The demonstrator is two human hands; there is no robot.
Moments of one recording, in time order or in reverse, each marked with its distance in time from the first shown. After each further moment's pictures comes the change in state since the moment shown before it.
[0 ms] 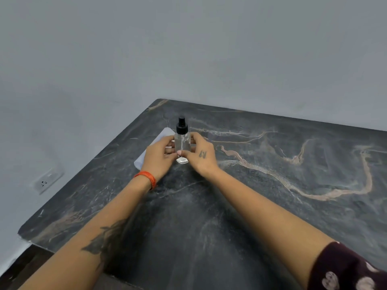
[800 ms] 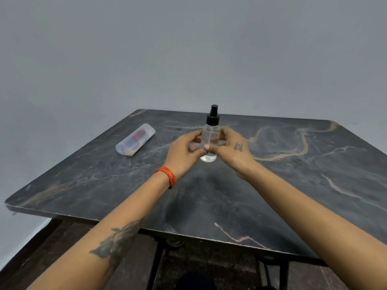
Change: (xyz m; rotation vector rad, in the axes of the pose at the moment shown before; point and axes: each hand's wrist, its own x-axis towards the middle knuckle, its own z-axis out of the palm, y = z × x) left_hand -0.104 0.077 0.073 -0.091 -0.146 0.281; right_hand -0.140 0.013 -0.113 -0.010 0.236 -0.035
